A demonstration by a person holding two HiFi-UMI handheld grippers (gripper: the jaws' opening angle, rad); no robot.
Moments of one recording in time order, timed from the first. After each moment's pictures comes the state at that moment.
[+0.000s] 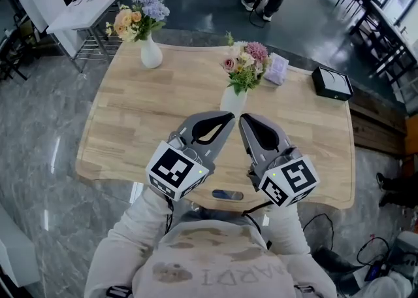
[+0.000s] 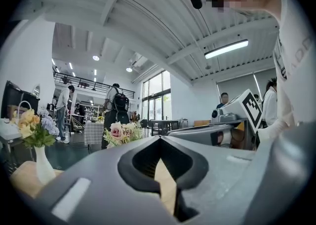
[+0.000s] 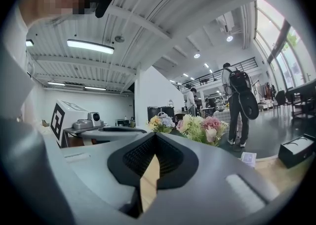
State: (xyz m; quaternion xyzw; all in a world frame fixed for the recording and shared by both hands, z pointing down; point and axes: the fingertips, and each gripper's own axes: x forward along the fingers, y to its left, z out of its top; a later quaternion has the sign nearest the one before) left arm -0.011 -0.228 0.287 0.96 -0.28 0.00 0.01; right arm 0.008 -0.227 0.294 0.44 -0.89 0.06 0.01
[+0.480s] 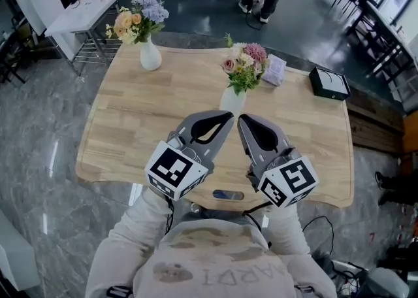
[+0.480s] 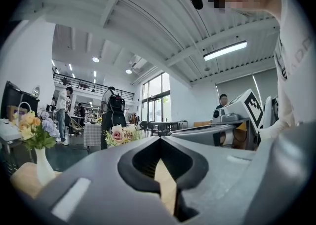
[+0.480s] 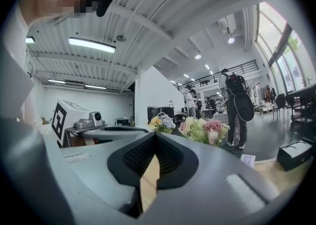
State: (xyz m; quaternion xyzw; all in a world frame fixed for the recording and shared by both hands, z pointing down) left arm -0.018 -0.224 0.280 0.96 -0.27 -0.01 0.00; right arm 0.001 -0.220 0.288 0.45 -0.89 0.05 0.02
